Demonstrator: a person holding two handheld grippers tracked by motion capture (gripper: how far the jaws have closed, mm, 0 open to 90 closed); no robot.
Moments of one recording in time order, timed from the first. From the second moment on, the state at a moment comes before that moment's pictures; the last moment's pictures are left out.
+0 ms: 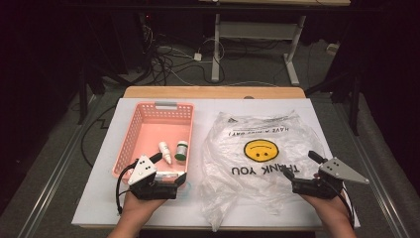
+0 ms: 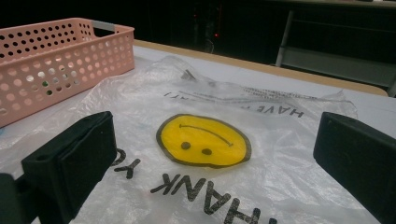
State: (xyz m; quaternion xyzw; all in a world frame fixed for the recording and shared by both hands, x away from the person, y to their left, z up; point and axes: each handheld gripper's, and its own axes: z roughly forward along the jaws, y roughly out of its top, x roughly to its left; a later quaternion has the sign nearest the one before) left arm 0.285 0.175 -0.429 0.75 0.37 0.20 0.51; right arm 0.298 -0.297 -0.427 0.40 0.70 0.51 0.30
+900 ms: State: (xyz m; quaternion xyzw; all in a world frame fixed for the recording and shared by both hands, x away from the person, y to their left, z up) left arm 0.288 0.184 -0.424 0.77 0.38 0.20 0.48; right arm 0.292 -0.345 -0.421 0.44 0.71 0.45 0.31
